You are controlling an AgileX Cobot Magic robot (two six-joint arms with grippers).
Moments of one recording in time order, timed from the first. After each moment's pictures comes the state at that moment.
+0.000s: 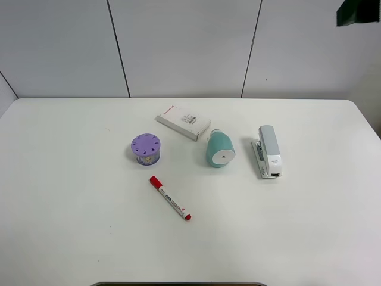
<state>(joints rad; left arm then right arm) -0.01 -0.01 -0.51 0.06 1.06 -0.07 0.36 1.14 -1.40 -0.35 1.03 0.22</state>
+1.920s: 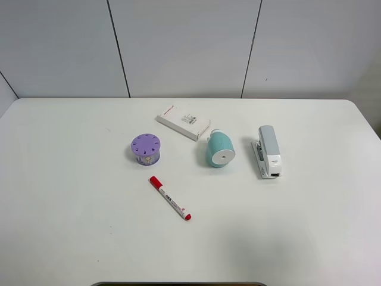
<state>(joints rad) -0.01 -0.01 -0.51 0.06 1.06 -0.07 -0.03 0.13 -0.71 -0.06 1.09 0.02</state>
